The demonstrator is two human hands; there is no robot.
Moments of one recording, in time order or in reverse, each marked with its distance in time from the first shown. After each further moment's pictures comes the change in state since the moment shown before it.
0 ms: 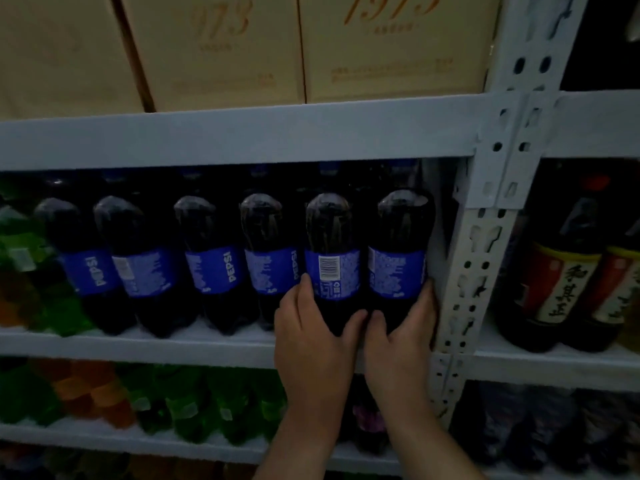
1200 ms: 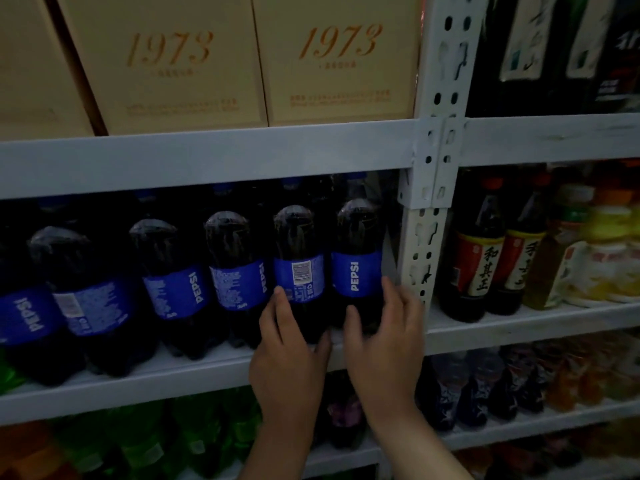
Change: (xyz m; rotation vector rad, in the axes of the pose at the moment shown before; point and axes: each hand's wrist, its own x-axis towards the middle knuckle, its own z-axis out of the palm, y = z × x) left_hand -0.001 -0.022 -0.003 0.000 -0.203 0.150; right_hand -0.013 -0.010 -0.018 -0.481 0.338 -0.359
